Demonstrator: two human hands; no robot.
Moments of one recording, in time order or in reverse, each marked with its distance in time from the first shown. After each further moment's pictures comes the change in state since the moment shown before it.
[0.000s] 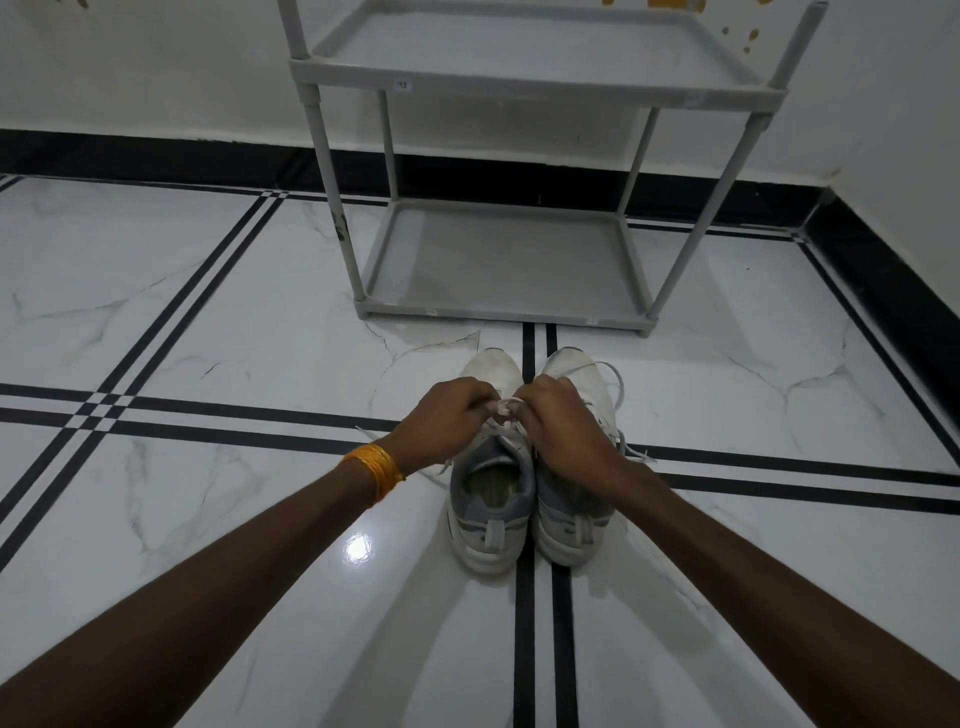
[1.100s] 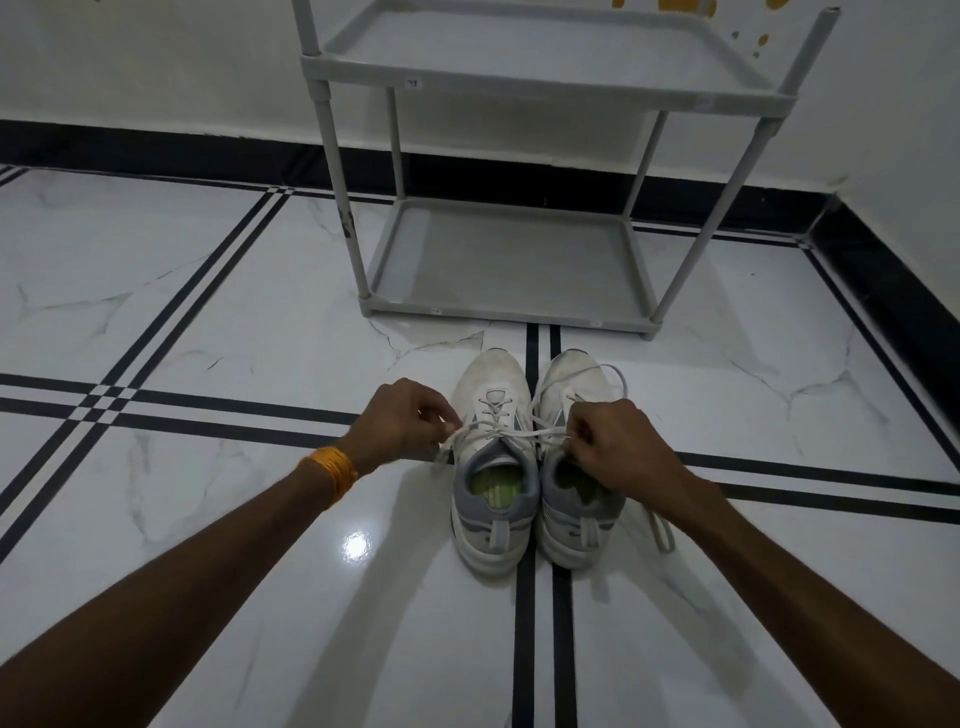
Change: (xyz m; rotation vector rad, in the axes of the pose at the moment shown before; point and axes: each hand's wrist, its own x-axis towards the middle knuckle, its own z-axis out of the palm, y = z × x) left_hand -0.011 -0.050 -0.022 -0.058 0.039 -0.079; right_hand -0.025 0.028 -0.035 -0.170 -0.097 0.089
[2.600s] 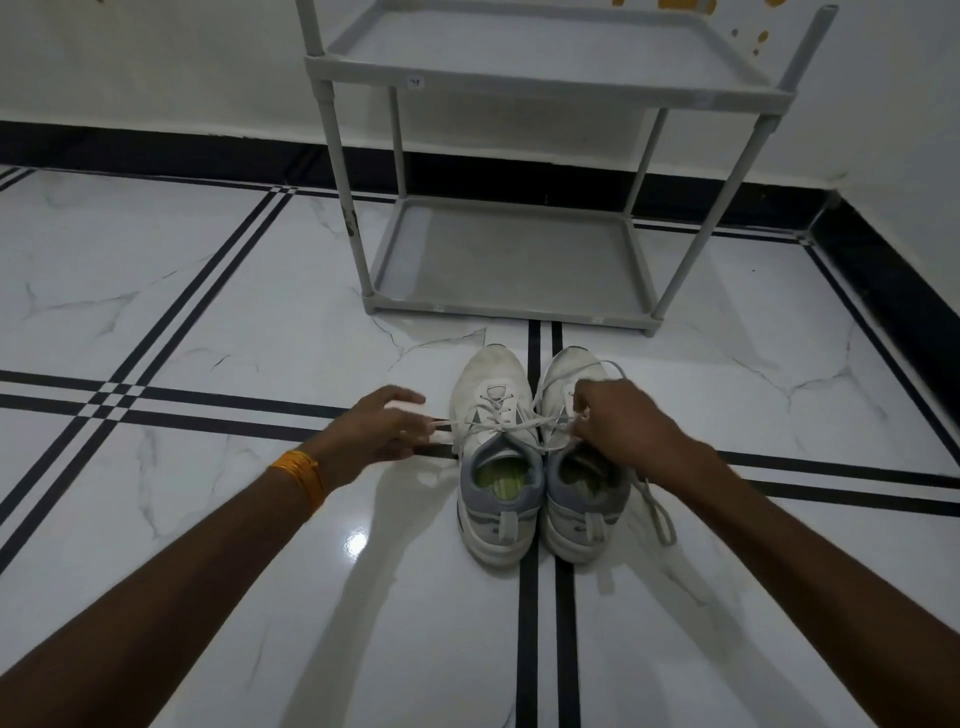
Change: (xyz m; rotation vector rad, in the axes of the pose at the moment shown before) left_hand -0.018 -0.020 -0.014 -0.688 -0.095 -0.408; right_hand 0.008 -0.008 -0.016 -0.118 -0.040 0.037
